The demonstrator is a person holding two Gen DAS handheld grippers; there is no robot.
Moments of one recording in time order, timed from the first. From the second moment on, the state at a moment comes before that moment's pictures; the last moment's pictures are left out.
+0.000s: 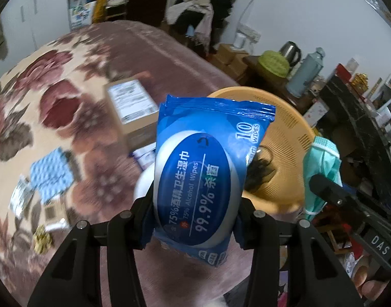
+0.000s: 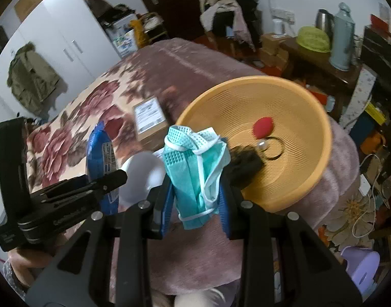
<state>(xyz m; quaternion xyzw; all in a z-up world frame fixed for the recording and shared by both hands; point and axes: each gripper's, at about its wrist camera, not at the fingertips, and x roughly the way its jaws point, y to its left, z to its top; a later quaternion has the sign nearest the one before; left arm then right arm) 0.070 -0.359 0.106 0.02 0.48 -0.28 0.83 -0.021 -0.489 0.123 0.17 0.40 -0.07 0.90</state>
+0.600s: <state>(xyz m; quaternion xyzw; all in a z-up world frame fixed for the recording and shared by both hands) 0.103 -0.458 0.091 -0.01 0.48 -0.34 0.81 -0.013 -0.560 0.115 0.22 0.38 -0.16 0.89</state>
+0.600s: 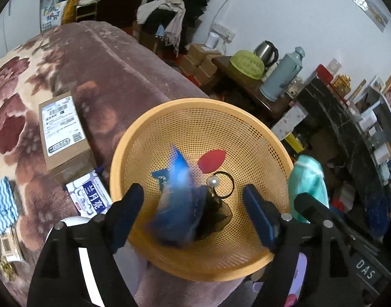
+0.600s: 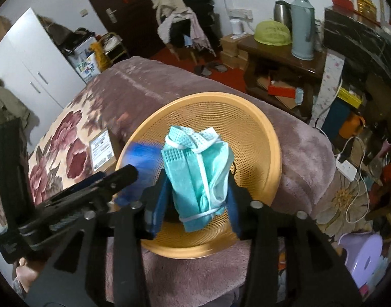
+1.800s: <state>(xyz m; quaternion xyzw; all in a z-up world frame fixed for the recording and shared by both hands) 0.057 -0.297 0.102 -0.01 0.47 -0.24 0.85 -0.033 -0.453 0.119 0.15 0.42 -0.13 0.89</state>
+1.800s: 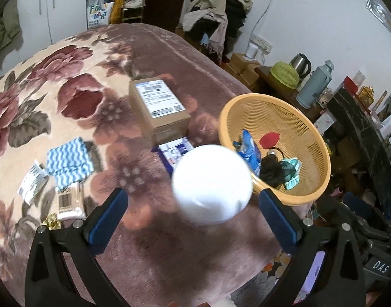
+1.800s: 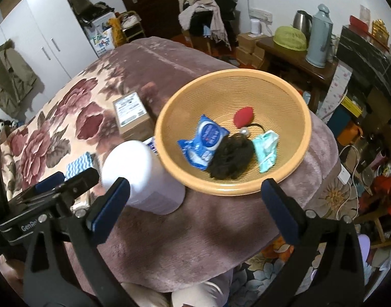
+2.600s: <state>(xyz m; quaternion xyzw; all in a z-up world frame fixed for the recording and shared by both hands) 0.045 -0.185 0.080 -0.03 0.49 -0.20 0.85 -0.026 -0.351 0.113 0.10 0.44 -0.08 0.89</state>
